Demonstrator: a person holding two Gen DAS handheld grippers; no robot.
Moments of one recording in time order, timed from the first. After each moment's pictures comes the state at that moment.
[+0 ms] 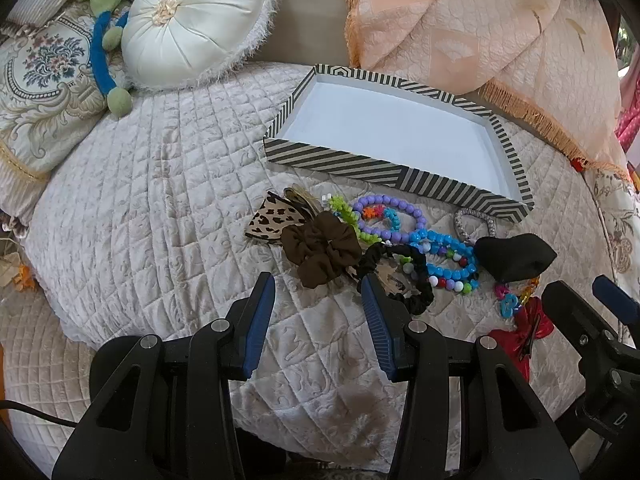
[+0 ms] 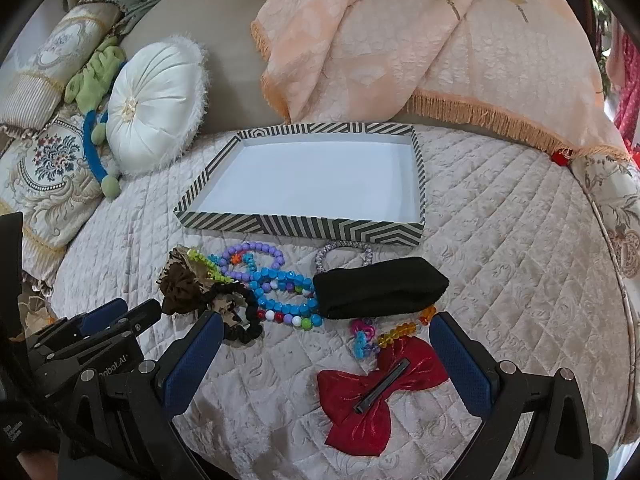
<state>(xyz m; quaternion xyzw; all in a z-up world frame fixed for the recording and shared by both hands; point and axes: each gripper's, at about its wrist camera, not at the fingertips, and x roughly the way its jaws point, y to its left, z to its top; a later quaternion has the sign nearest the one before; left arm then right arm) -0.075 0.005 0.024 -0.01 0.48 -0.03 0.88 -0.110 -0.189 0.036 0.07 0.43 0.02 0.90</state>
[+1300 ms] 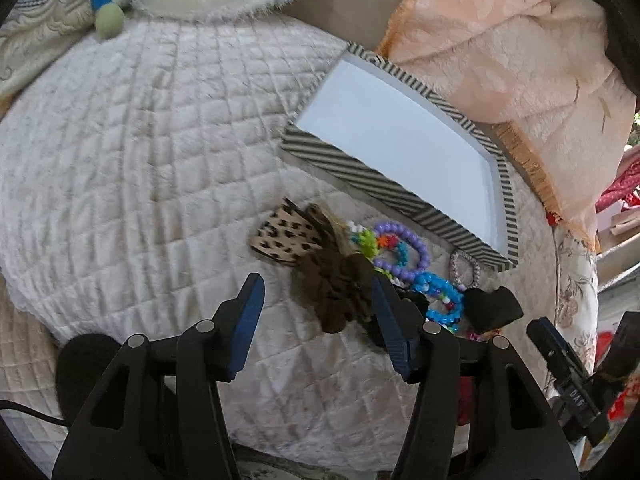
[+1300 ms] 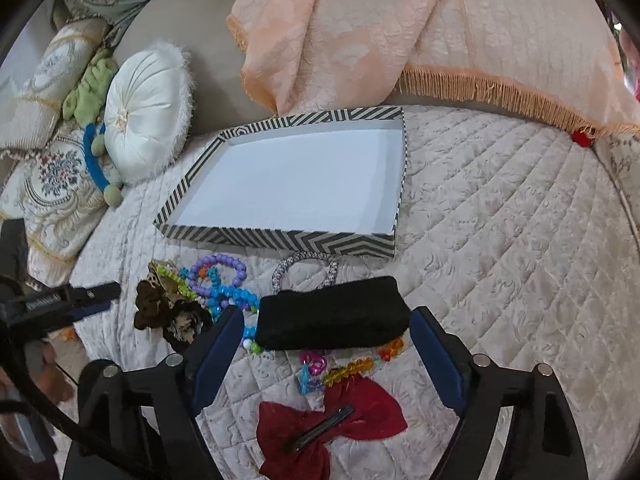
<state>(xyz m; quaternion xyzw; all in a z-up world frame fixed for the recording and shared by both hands) -0.011 0.057 0.013 -0.16 0.55 -0.07 0.81 -0.068 -0.255 0.014 0.11 0.45 0.07 0.88</state>
